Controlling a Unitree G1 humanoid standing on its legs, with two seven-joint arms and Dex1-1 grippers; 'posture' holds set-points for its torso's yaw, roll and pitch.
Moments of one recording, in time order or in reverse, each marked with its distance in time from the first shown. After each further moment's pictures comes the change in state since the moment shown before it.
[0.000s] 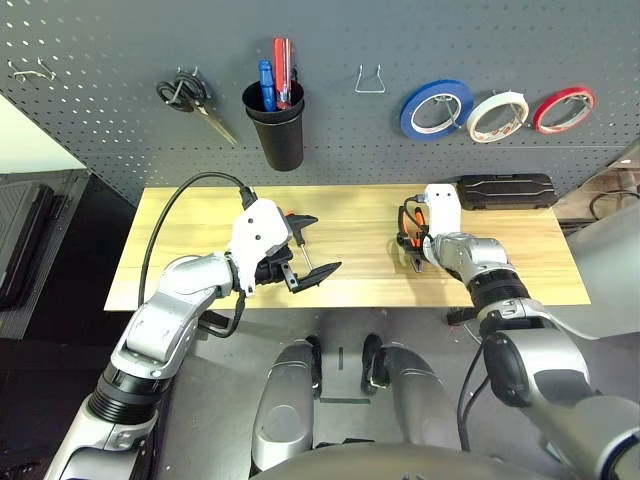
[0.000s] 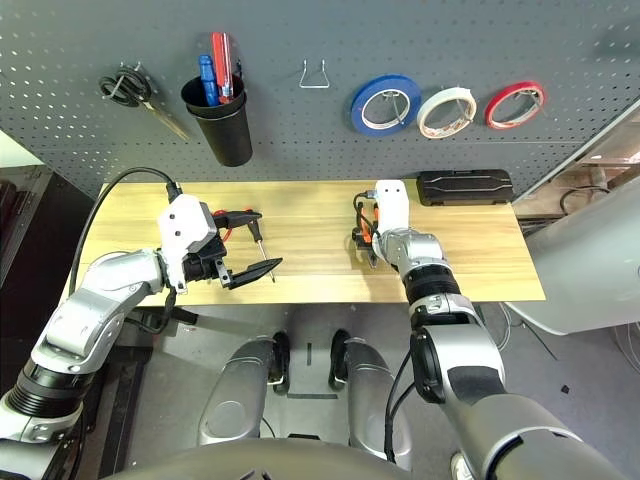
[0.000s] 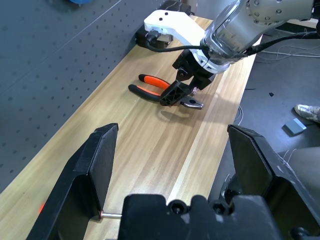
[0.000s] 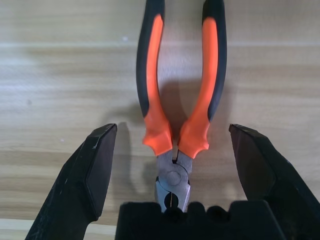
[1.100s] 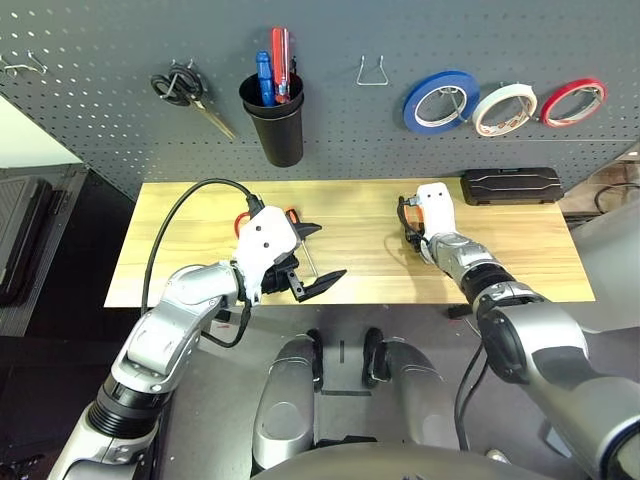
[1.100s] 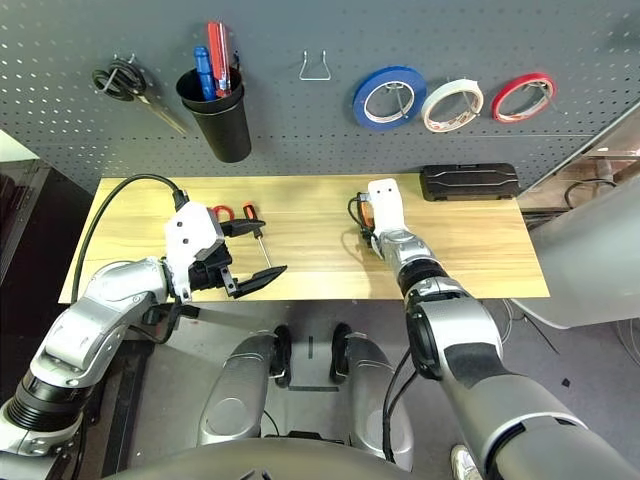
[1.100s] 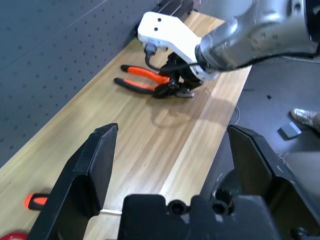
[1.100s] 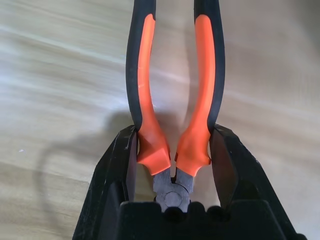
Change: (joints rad) left arm 0.037 -0.027 -0.015 -0.082 -0.001 0.060 0.069; right arm -0.013 -0.028 0.153 0.213 -0.189 -0.511 0.065
